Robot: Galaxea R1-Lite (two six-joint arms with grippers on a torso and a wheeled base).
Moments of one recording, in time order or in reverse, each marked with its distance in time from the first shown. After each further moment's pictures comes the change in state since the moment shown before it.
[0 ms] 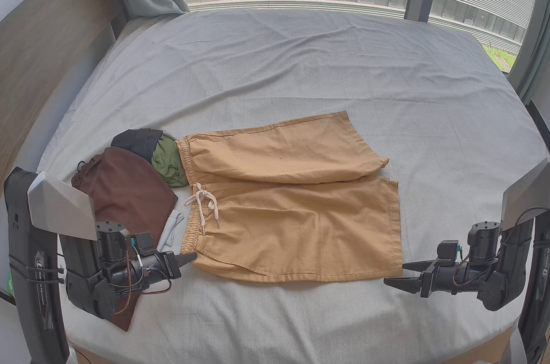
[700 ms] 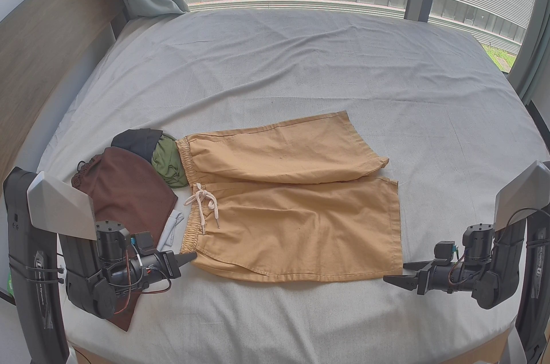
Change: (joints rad) left arm 0.002 -0.002 -0.001 0.000 -0.001 0.001; right arm -0.023 0.080 -0.058 0.000 -0.039 0.008
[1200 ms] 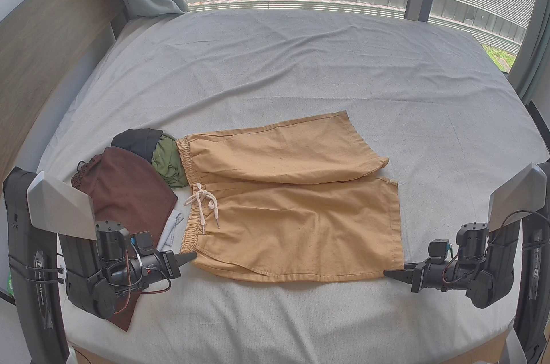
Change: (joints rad) left arm 0.001 0.000 0.000 0.000 -0.001 0.001; right arm 0.032 0.024 -0.048 0.000 -0.003 0.041
